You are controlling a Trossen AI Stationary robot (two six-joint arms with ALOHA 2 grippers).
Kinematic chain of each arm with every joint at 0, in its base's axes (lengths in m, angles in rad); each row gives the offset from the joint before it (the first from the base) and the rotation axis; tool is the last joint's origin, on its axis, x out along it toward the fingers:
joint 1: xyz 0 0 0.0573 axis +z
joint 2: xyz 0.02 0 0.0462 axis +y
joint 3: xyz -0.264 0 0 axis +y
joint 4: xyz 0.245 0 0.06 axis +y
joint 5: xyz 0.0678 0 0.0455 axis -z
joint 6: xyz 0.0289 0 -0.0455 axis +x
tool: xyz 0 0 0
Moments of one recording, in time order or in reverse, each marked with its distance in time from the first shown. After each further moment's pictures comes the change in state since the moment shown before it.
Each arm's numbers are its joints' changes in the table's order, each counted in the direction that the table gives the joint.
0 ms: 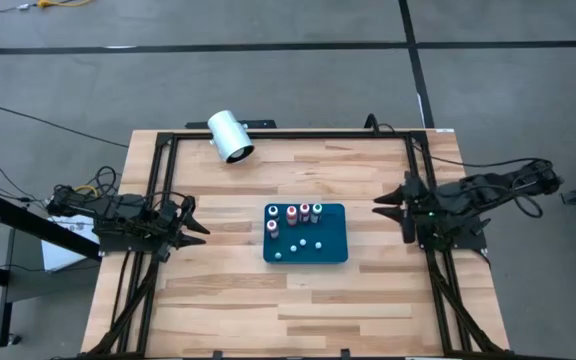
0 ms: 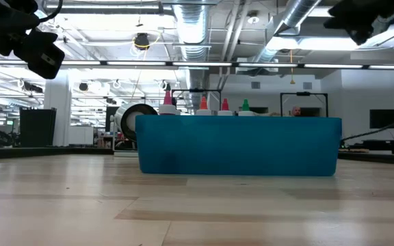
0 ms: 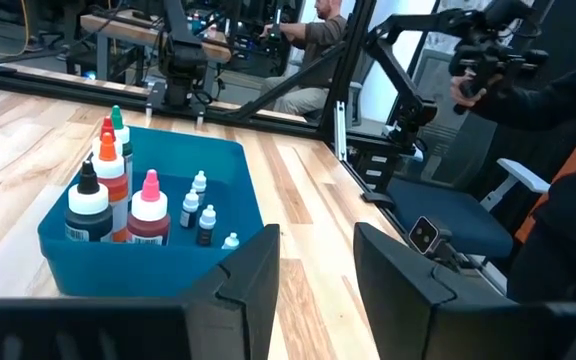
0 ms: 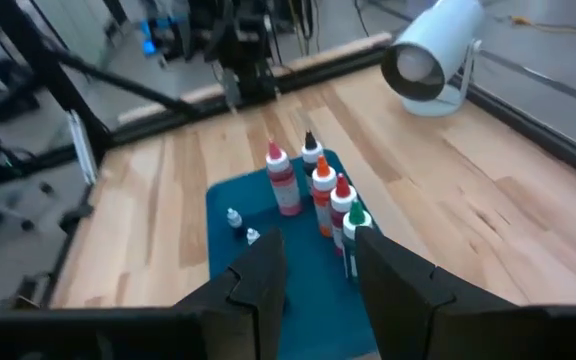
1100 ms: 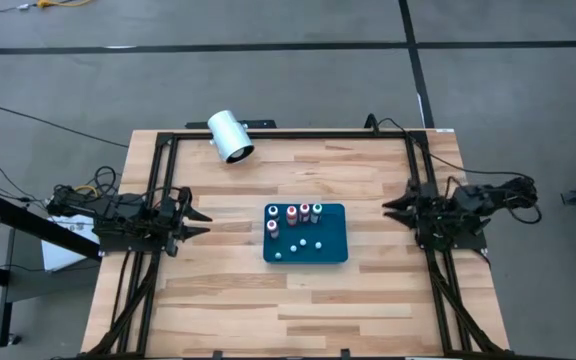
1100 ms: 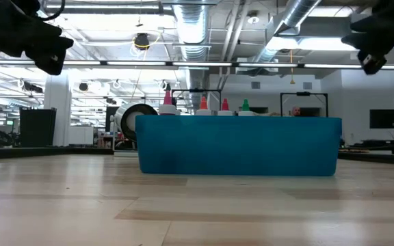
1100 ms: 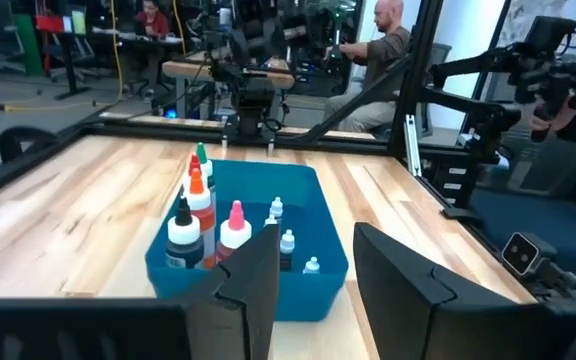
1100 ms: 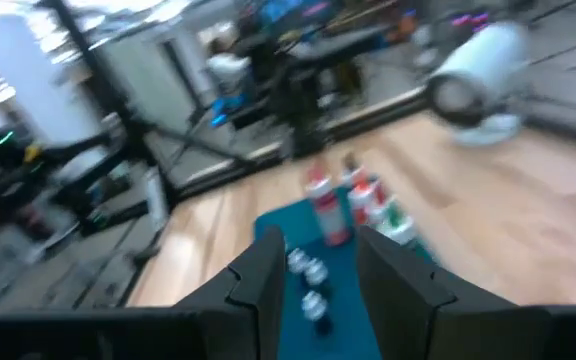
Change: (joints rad) left arm 0.000 0.000 0.000 -0.023 -0.185 0.134; right arm -0.001 -0.516 0.359 -0.143 -0.064 -0.013
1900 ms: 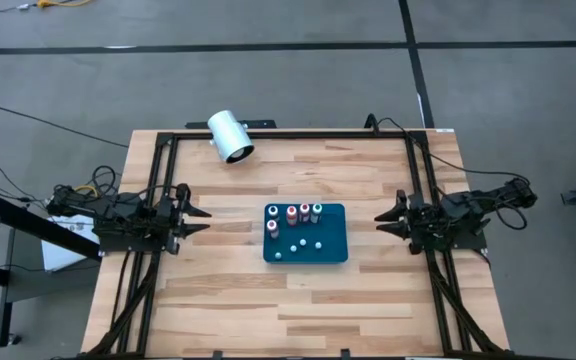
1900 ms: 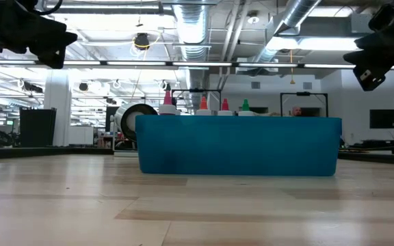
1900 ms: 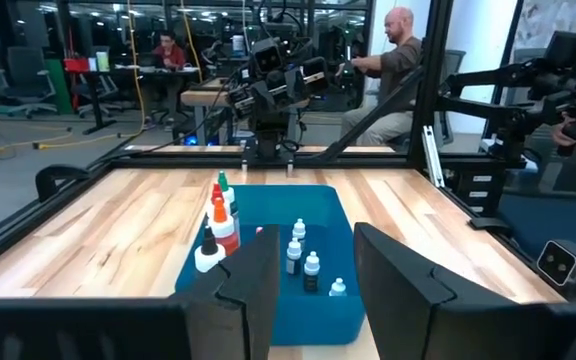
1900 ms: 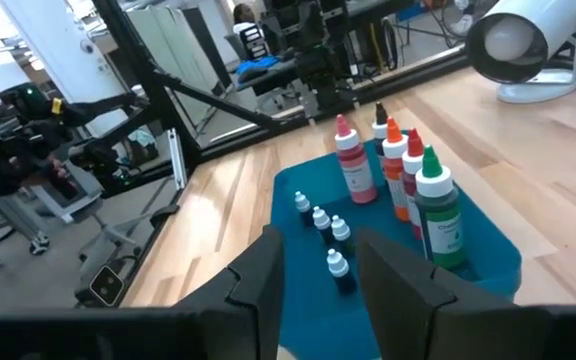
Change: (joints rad) left arm 0.000 0.000 0.000 -0.049 -0.042 0.096; right arm 0.000 0.000 0.136 -0.092 -0.117 0.010
